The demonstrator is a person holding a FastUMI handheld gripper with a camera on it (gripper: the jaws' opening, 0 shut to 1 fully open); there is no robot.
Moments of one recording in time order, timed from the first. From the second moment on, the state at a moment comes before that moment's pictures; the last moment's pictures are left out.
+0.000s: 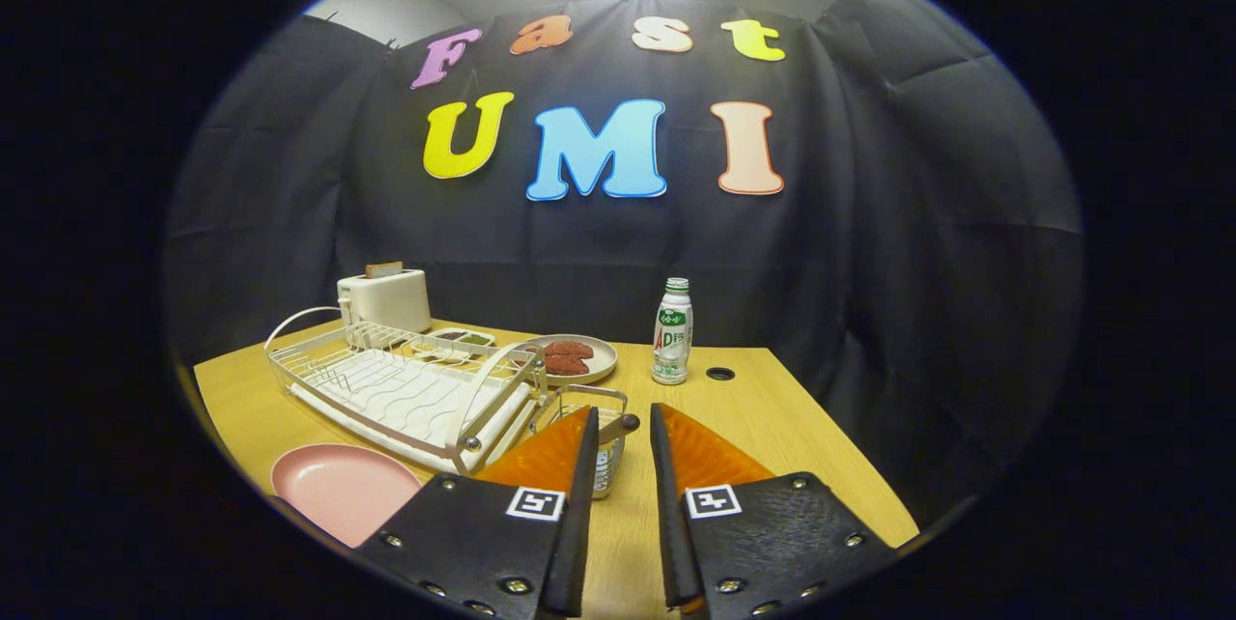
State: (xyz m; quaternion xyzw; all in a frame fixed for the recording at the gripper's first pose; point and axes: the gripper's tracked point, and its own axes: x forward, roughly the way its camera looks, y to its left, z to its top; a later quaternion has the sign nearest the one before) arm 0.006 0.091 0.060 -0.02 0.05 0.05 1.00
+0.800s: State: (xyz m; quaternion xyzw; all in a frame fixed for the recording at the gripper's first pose) arm 0.074 0.104 0.045 0.06 0.05 0.06 1.00
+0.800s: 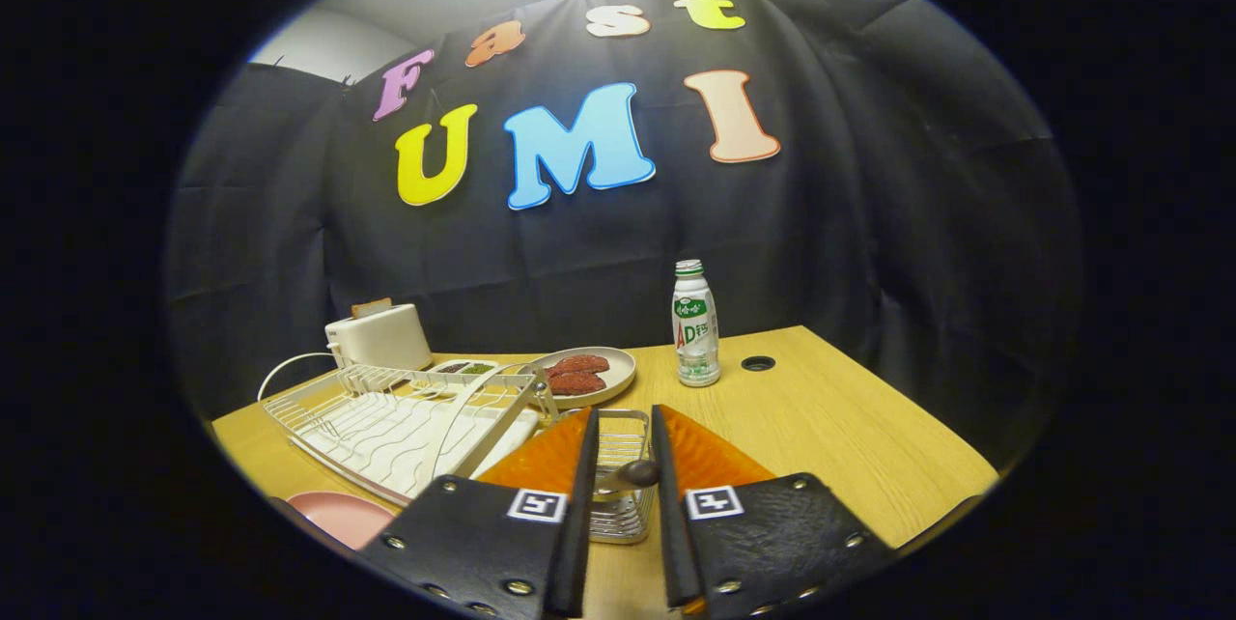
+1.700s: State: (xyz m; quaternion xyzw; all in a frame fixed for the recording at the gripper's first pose) arm 0.074 0.116 0.075 0.04 0.09 0.06 0.99
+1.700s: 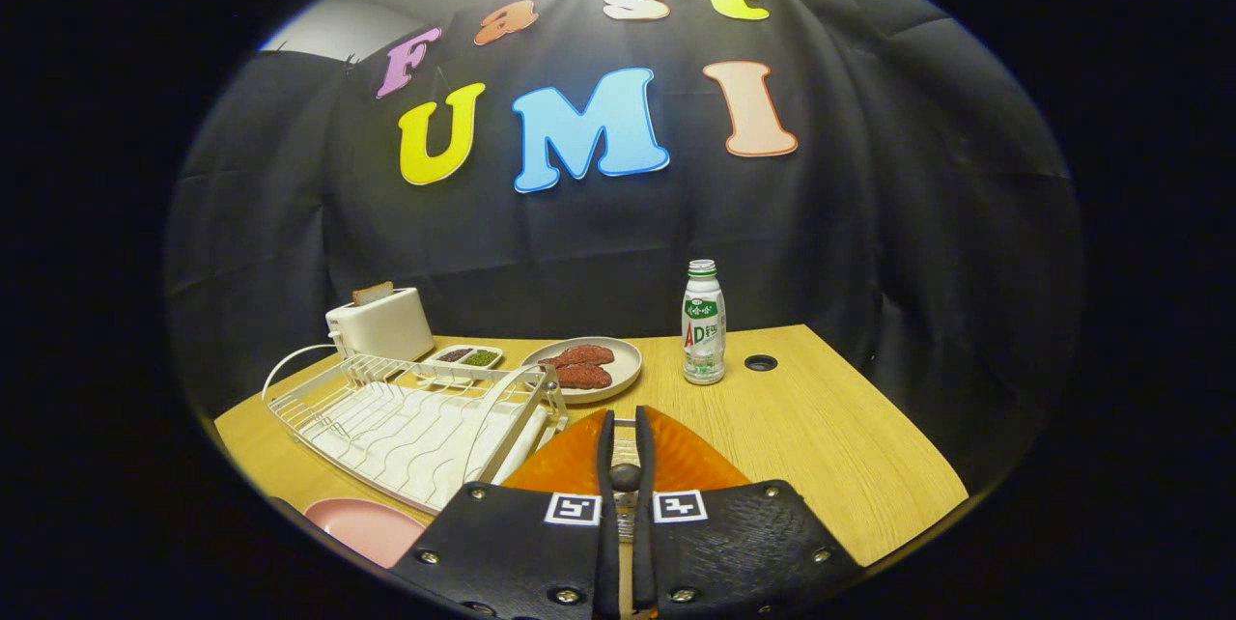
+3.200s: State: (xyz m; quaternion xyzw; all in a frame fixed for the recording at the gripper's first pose) arm -0.067 0.218 0.172 0.00 0.12 0.15 0.98
